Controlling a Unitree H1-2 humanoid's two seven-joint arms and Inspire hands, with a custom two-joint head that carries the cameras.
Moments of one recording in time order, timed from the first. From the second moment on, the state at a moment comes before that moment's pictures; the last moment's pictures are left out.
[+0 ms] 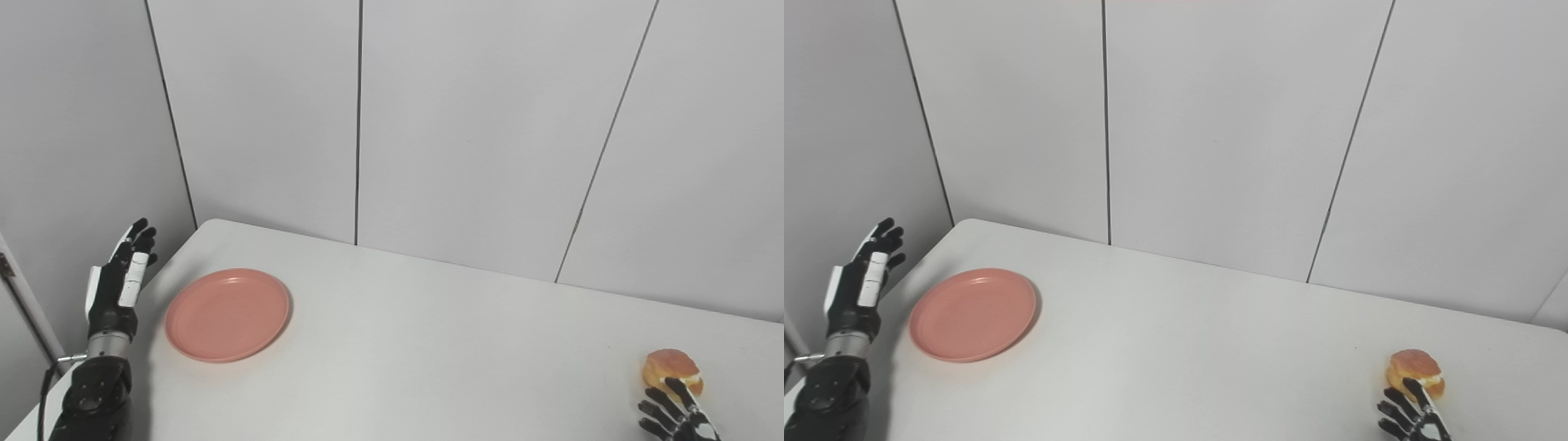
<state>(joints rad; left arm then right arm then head) -0.48 0.52 0.40 0.80 -0.20 -0.43 -0.01 -0.10 -0.17 -0.09 0.17 0.16 -0.21 0.16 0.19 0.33</state>
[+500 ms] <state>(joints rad) -0.53 0.52 0.43 0.95 -0.27 -0.43 -0.15 -0.10 -0.17 -0.09 0.17 0.13 -0.21 0.16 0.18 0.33</state>
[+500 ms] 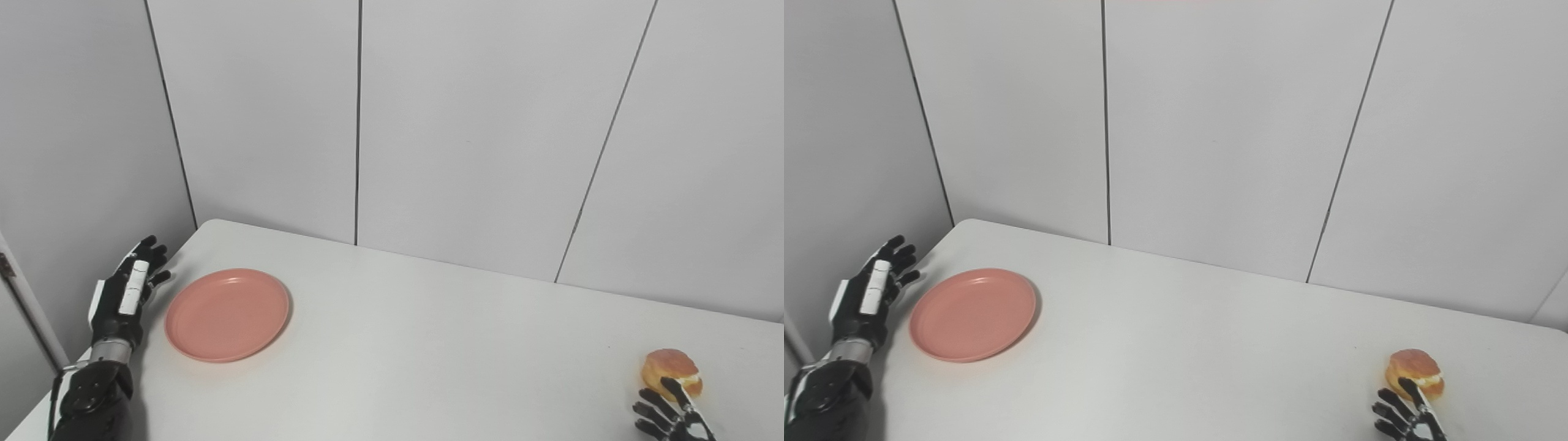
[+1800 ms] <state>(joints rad) -0.45 0.50 0.24 0.74 -0.25 -0.30 -0.28 -0.09 -0.16 -0.08 0.15 0.09 -0.21 0.16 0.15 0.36</state>
